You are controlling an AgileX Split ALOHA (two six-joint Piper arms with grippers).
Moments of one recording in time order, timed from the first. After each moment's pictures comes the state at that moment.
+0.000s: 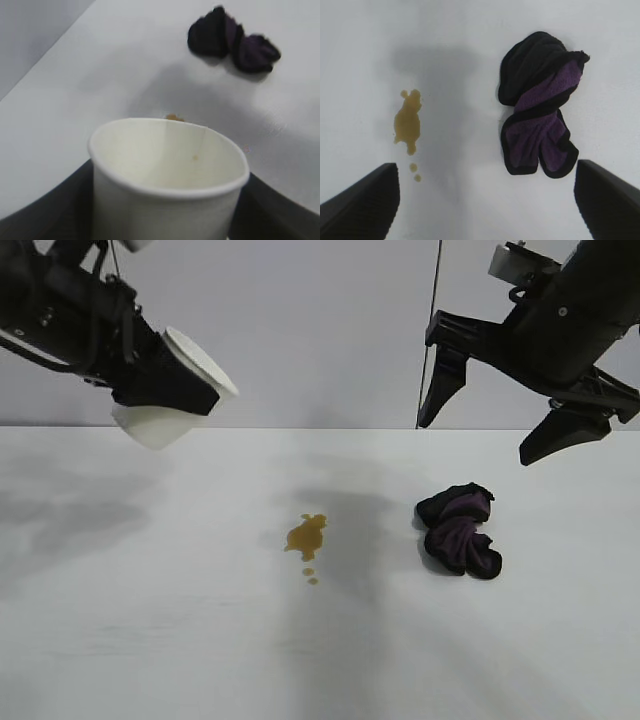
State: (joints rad) left arm -0.15 1.77 -1.09 -1.39 0.77 1.98; right arm 0.23 1.69 -1.15 0.25 0.61 0.19
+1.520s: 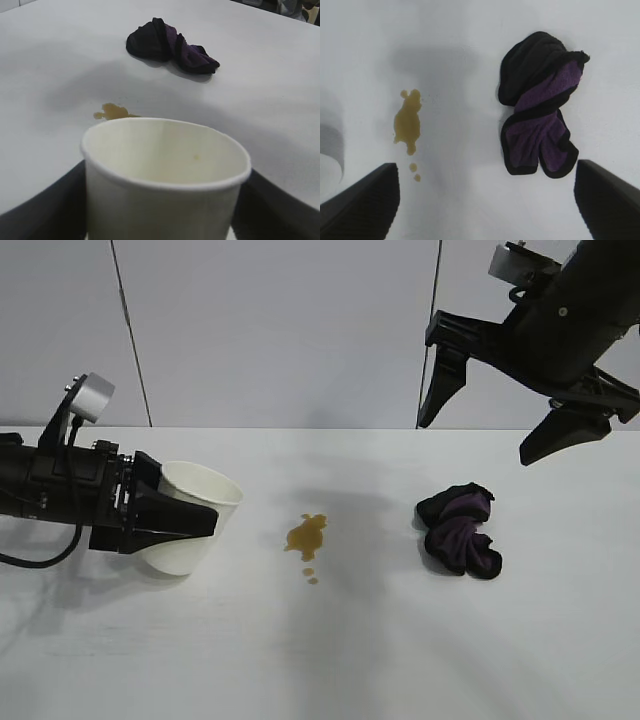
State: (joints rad) left arm -0.04 2.23 -1.01 -1.70 1.14 2.59; right arm 0.23 1.69 -1.15 0.25 0.61 0.19
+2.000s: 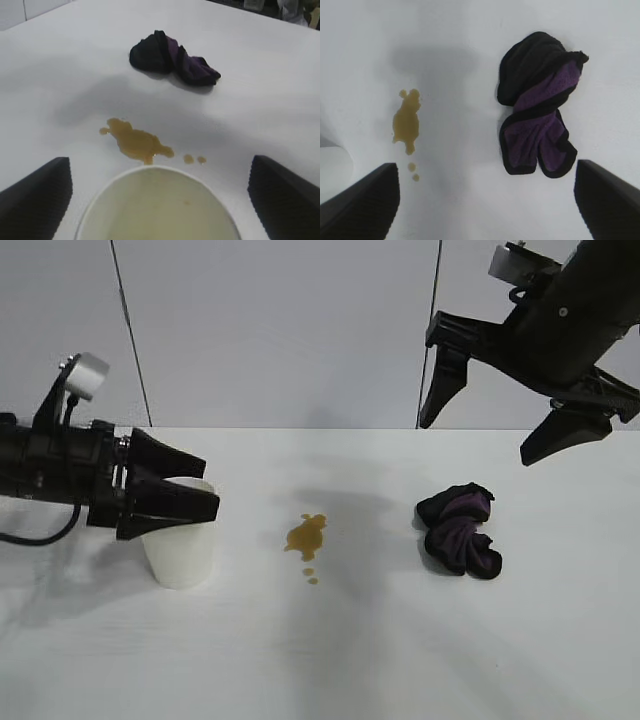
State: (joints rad) left arm -0.04 2.14 -1.01 -1.70 1.14 2.44; right arm 0.23 1.69 -1.15 0.24 0.61 0.19
